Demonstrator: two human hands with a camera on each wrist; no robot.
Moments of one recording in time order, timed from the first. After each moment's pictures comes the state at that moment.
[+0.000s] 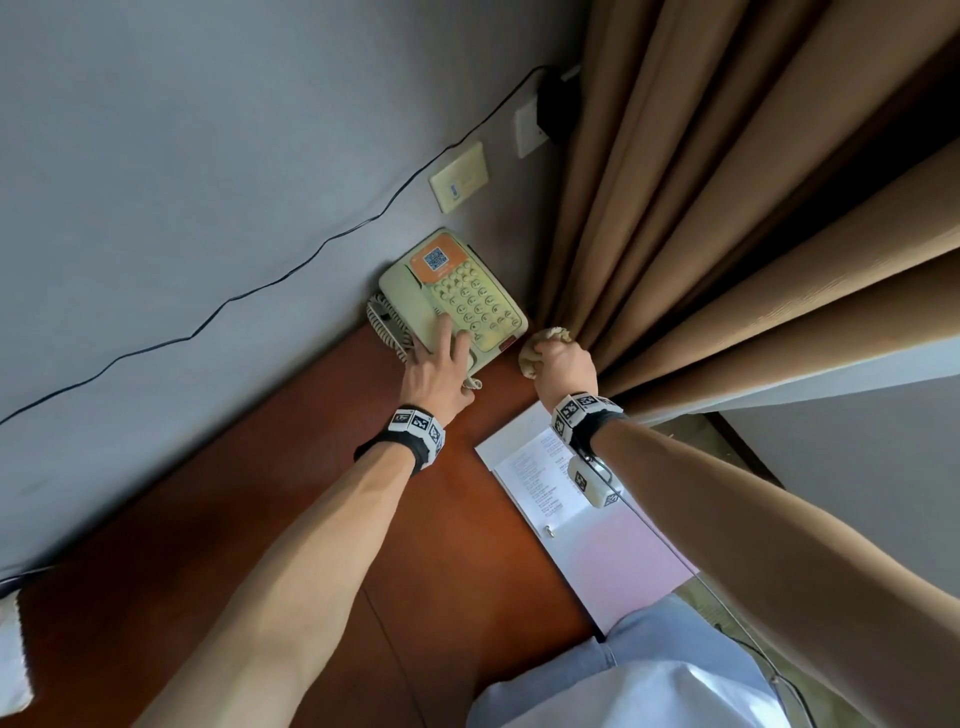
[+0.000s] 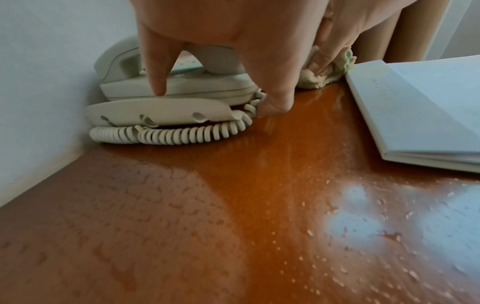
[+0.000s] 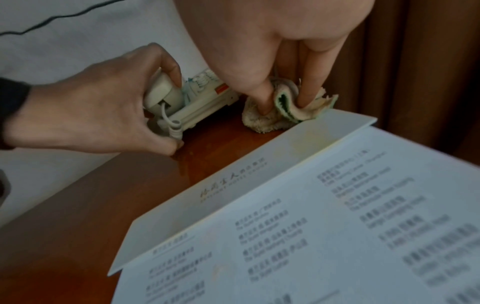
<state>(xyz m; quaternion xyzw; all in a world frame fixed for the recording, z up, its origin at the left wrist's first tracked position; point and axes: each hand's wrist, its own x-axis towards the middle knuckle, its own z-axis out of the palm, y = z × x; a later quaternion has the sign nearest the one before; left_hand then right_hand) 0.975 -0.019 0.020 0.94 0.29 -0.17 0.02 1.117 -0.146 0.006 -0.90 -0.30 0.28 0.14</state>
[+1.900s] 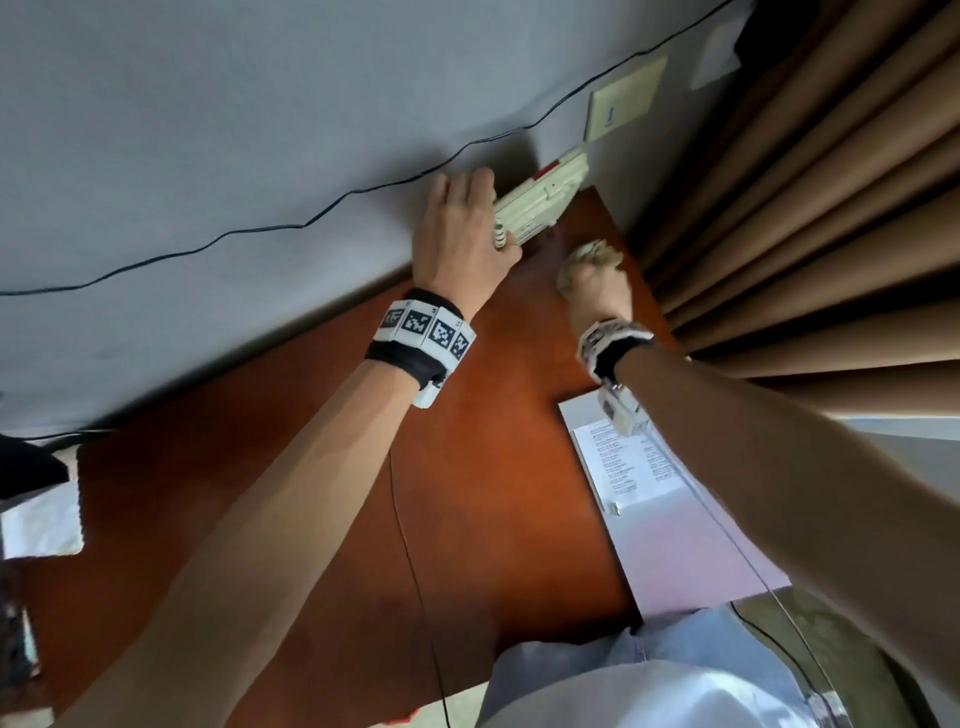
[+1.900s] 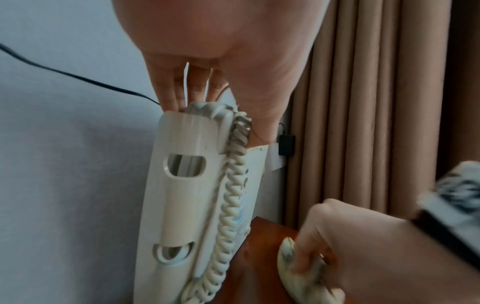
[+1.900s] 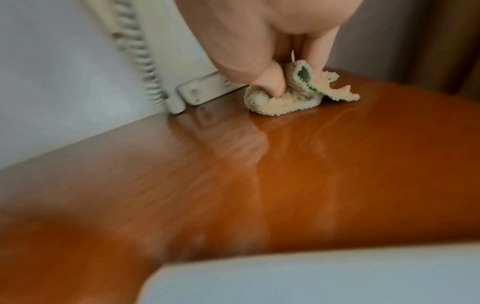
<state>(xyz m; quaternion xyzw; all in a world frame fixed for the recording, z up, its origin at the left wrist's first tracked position) 0.951 0.074 0.111 0.90 0.41 0.10 0.04 1.078 -0.025 -0.015 -0.88 -0.44 0.19 -0.01</state>
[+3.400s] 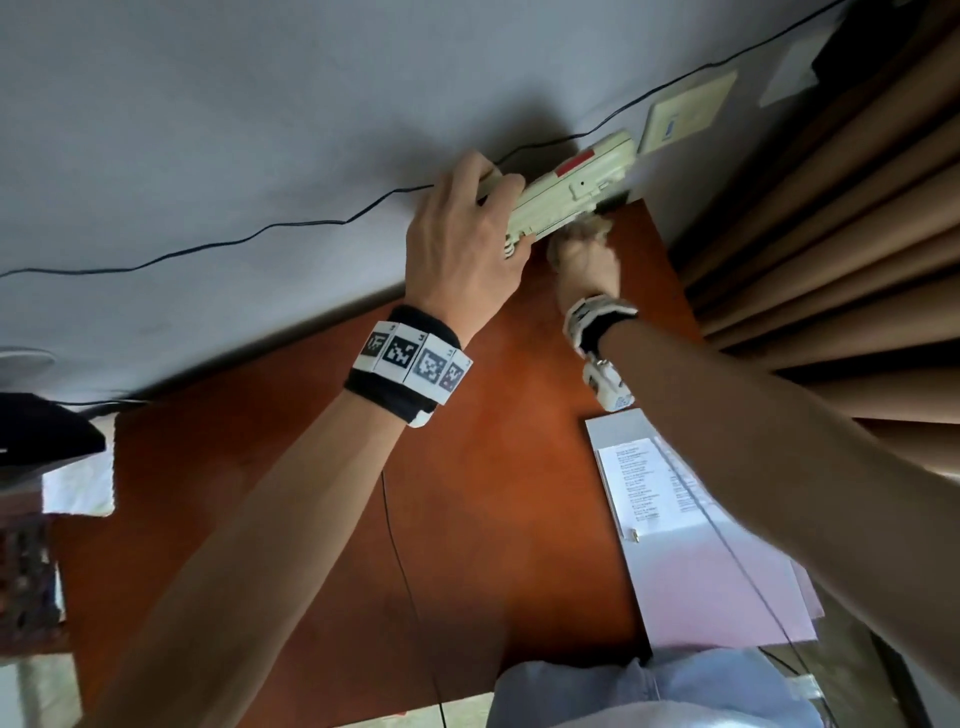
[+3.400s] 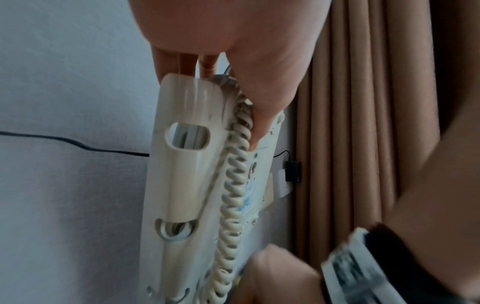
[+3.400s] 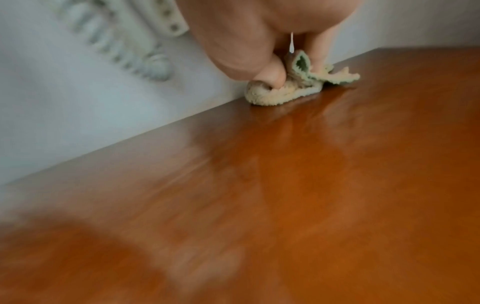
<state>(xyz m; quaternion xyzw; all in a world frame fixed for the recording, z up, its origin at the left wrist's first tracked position) 0.919 0.074 0.156 0.91 0.38 0.19 0.00 1.059 0.051 -0.030 -0.86 -0.48 0.17 0.05</state>
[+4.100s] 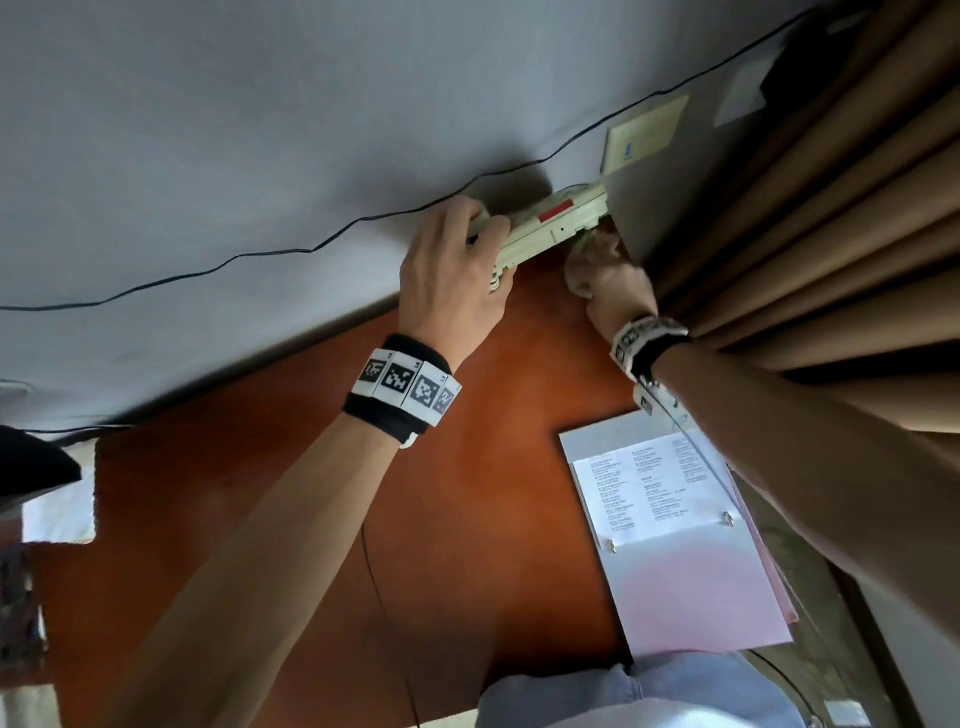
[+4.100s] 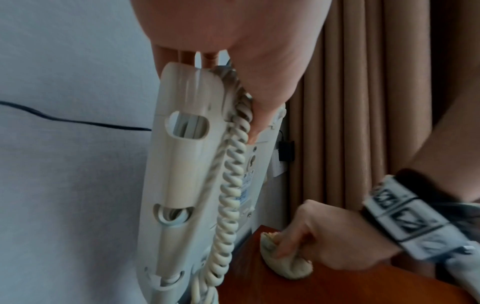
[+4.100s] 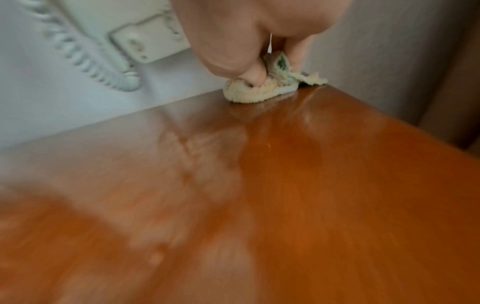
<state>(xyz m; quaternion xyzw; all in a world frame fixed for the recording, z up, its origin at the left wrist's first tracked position) 0.933 0.065 0.138 0.92 0.35 0.17 -0.01 1.135 -0.004 -0.037 -0.81 -0.56 0.19 0.06</state>
